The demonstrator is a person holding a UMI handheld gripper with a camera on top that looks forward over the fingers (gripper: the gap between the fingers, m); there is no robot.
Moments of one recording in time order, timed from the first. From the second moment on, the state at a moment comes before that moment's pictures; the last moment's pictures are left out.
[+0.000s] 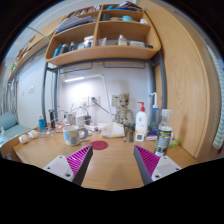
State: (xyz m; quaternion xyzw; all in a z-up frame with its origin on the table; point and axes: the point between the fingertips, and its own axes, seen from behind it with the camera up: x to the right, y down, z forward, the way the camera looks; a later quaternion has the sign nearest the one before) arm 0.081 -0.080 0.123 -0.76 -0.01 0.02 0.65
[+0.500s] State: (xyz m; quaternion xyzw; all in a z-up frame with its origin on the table) arm 0.292 -0.021 0.079 -0.76 0.06 -0.06 0.64
